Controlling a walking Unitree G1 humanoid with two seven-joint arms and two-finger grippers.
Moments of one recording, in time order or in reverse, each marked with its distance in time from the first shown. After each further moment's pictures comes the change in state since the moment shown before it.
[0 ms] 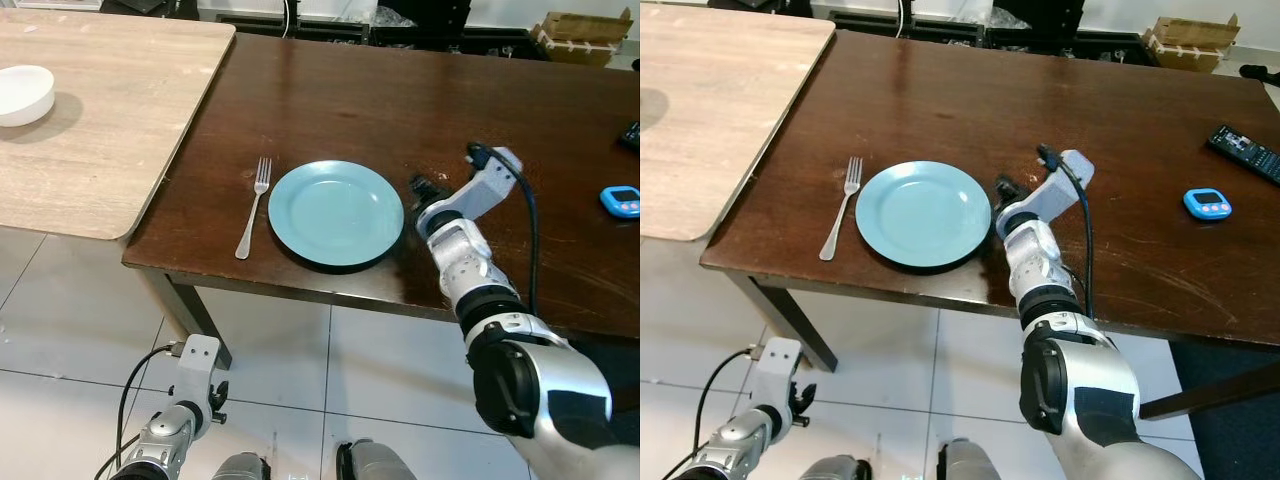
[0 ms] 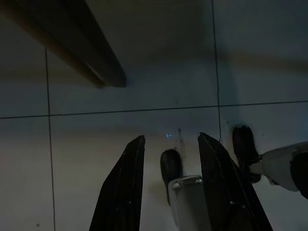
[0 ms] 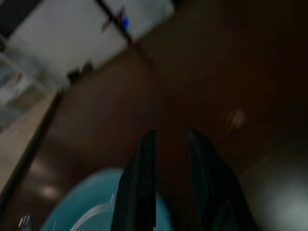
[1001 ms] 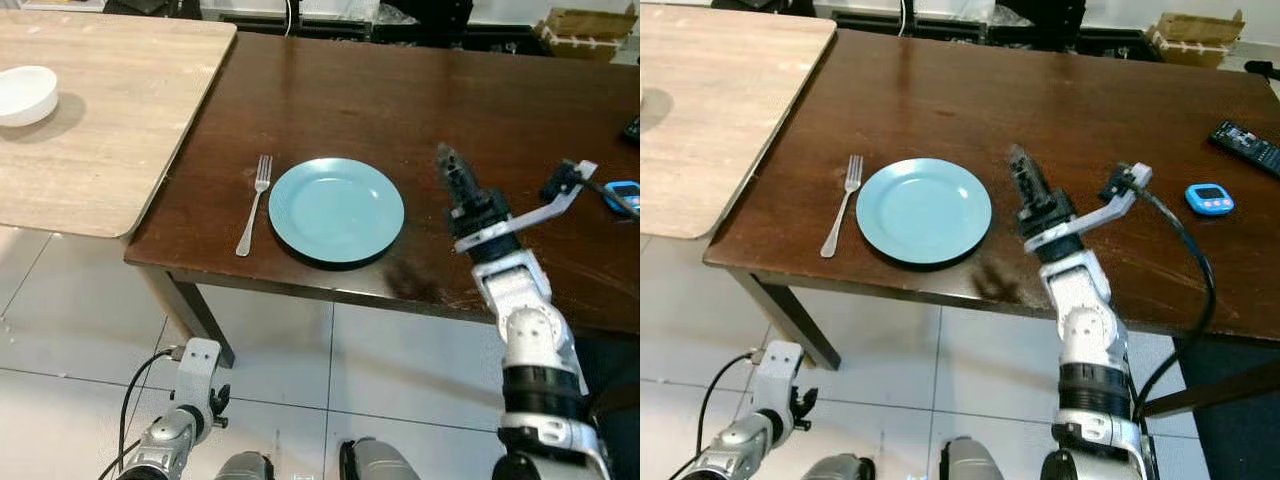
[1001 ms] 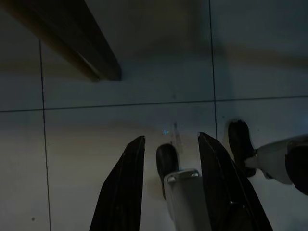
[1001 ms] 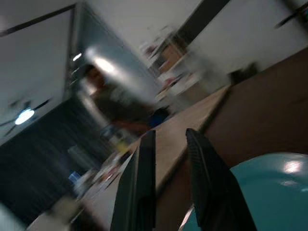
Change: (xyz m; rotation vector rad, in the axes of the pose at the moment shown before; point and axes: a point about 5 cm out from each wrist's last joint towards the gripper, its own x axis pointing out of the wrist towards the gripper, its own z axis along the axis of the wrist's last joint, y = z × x) left arm -0.001 -0.002 -0.006 -0.018 0.014 -0.010; right arm -0.078 0.019 0.017 0.287 0.039 0.743
